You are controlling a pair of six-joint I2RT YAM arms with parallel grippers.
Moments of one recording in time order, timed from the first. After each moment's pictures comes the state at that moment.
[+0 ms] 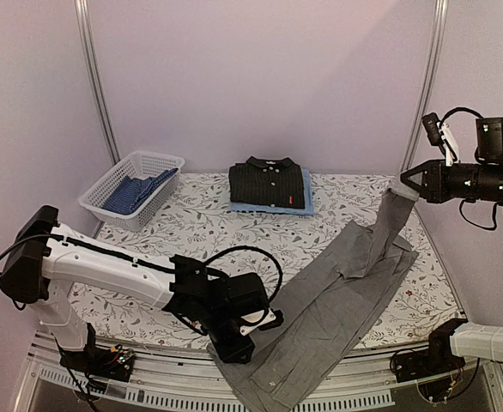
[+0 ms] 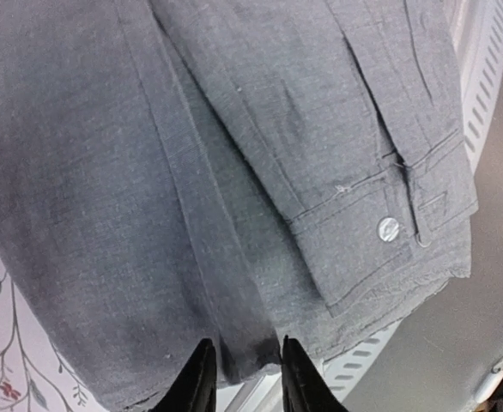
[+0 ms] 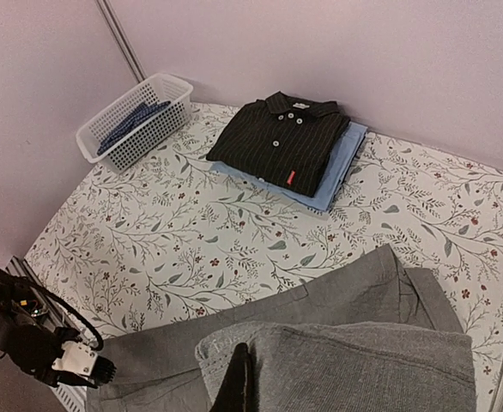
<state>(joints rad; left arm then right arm) -1.36 1.72 1.12 -0.69 0.20 -0.33 0.38 0.93 1.40 -0.94 -0.23 0.12</state>
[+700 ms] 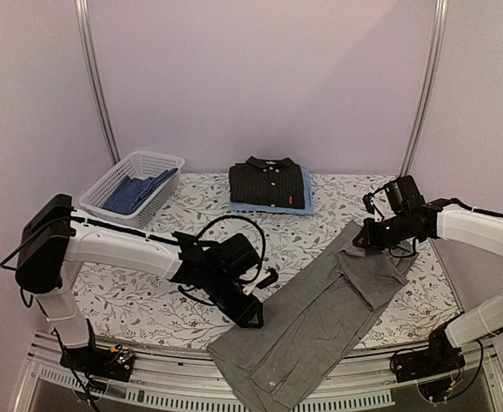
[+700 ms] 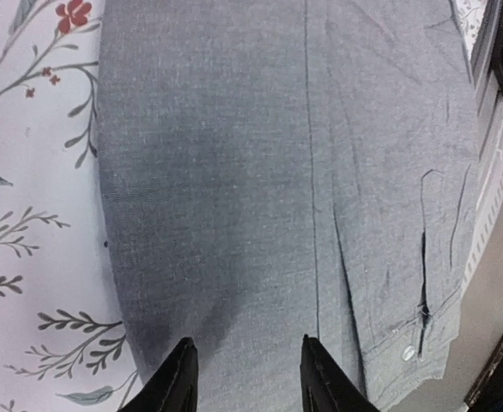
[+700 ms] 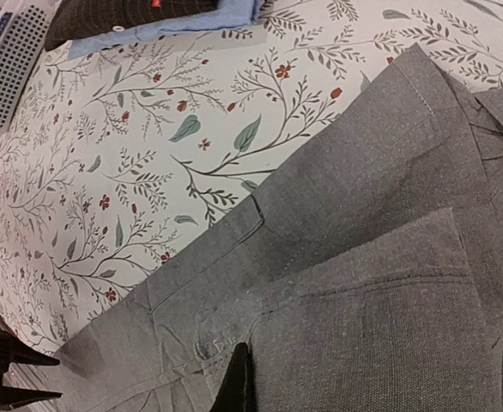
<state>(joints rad) -1.12 1.77 1.10 -0.46 0.29 -0.39 0.37 1.31 0.86 -0.47 -0.25 0.35</state>
